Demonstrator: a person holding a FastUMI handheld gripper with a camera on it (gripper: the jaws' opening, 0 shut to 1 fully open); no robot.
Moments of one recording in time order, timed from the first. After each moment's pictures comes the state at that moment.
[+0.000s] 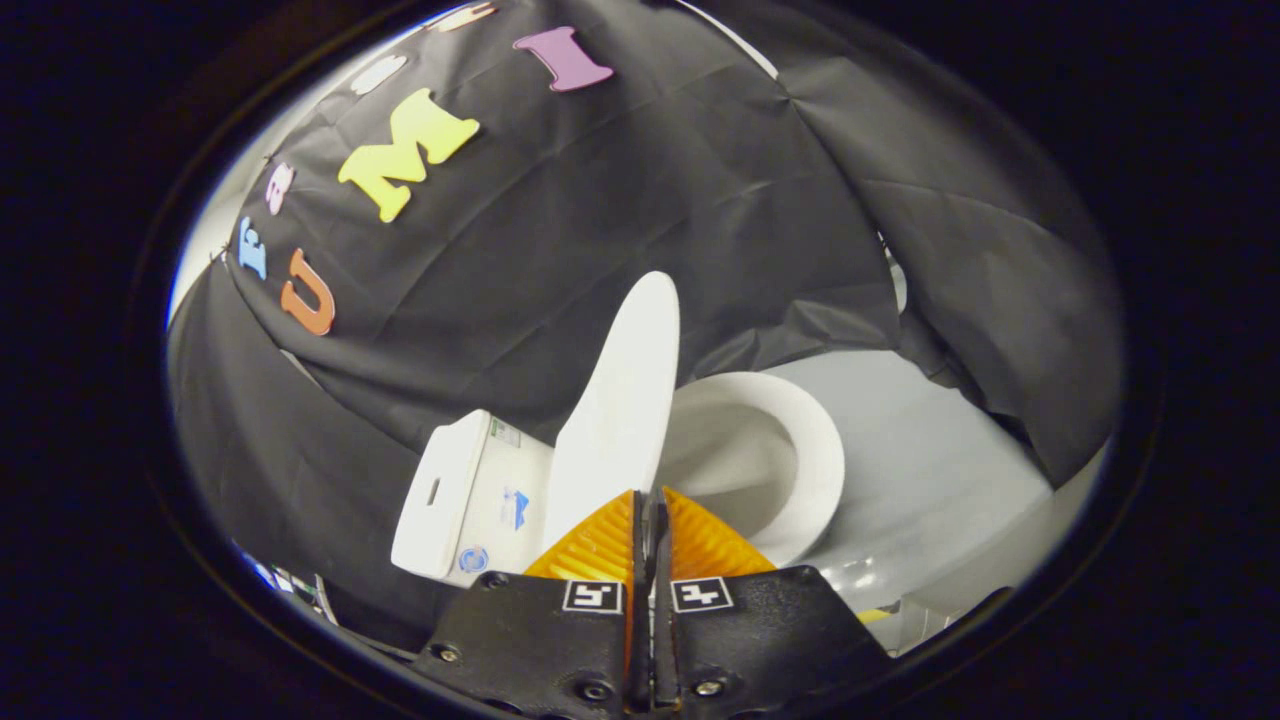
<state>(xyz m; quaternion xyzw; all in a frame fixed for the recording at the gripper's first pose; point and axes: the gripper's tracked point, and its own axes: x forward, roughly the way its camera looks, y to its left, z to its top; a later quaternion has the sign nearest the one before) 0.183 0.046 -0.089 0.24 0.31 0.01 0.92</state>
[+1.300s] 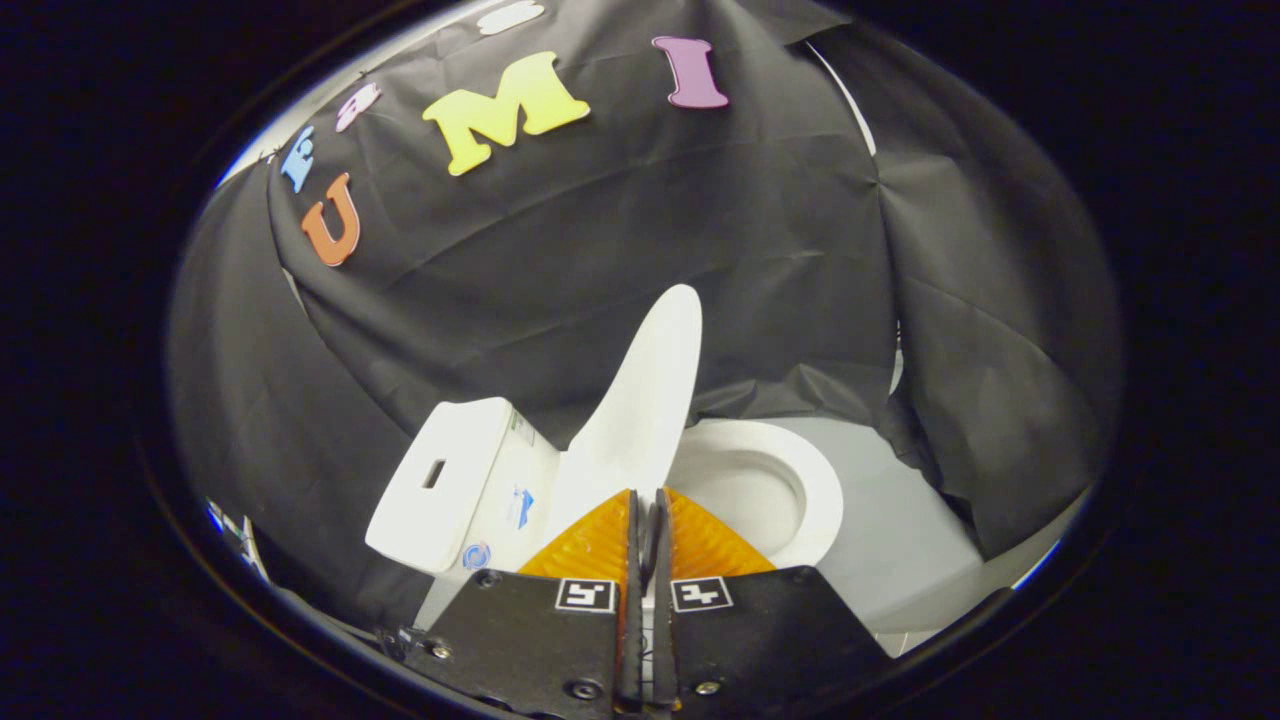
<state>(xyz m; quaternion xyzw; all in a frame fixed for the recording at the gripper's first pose) 0.189 0.127 -0.023 0.10 0.28 -0.01 0.95</state>
